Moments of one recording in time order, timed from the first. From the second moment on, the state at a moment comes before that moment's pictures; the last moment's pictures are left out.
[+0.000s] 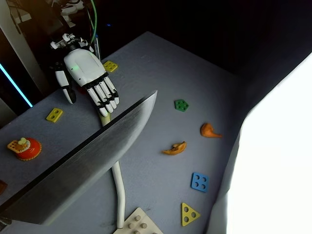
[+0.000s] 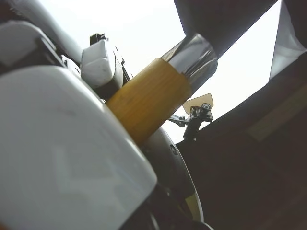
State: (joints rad) left arm 0.87 -1.27 0.47 -1.43 -1.34 1.96; right arm -0.54 -0.90 1.08 0.59 0.88 -1.29
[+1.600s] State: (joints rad) left arm 0.87 -1.27 0.47 -1.44 -1.33 1.96; right arm -0.69 -1.16 1.13 0.75 1.06 -1.42
